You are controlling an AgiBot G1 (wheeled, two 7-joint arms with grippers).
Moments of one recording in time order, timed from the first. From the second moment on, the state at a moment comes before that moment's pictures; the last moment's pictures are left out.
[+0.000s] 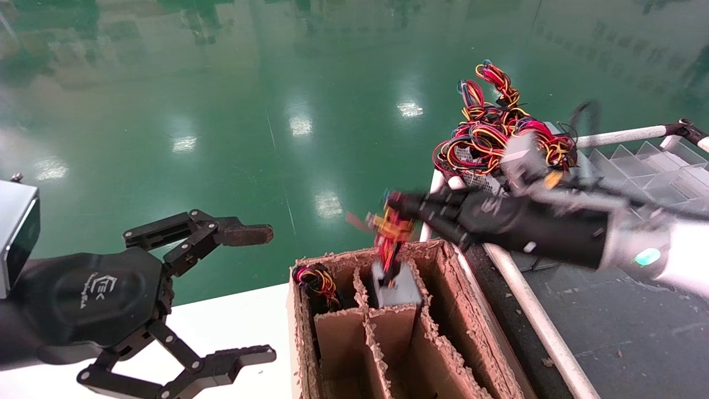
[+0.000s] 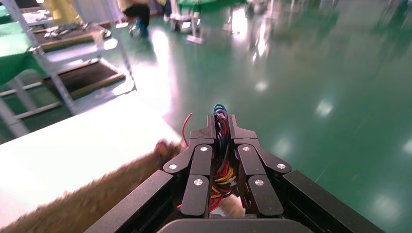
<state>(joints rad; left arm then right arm) -1.09 0.59 0.33 -1.28 0.70 1.48 -0.16 1.49 -0.98 -0.43 0.39 -1.03 -1.52 -0.09</state>
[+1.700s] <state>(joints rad) -1.09 0.59 0.33 -1.28 0.70 1.48 -0.16 1.72 -0.45 -0.29 0.24 -1.02 -1.48 -0.19</state>
